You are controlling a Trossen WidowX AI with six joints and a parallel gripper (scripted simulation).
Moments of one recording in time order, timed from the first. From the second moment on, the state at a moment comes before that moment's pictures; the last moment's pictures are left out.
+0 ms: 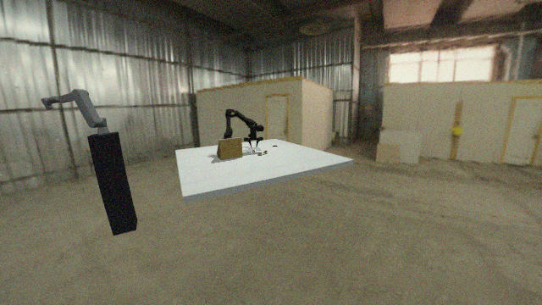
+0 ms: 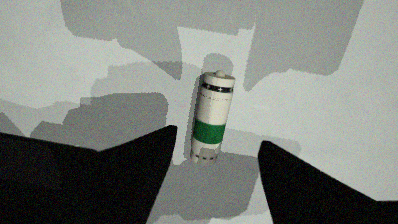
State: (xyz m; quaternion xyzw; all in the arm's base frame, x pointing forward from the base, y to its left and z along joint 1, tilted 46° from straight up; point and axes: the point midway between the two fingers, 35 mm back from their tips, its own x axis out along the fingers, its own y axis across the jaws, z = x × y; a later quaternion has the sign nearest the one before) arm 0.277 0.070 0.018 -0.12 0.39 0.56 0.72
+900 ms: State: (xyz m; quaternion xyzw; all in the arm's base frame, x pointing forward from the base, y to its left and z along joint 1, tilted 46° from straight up) arm 0.277 0.097 -0.008 -0.12 0.39 0.56 0.72
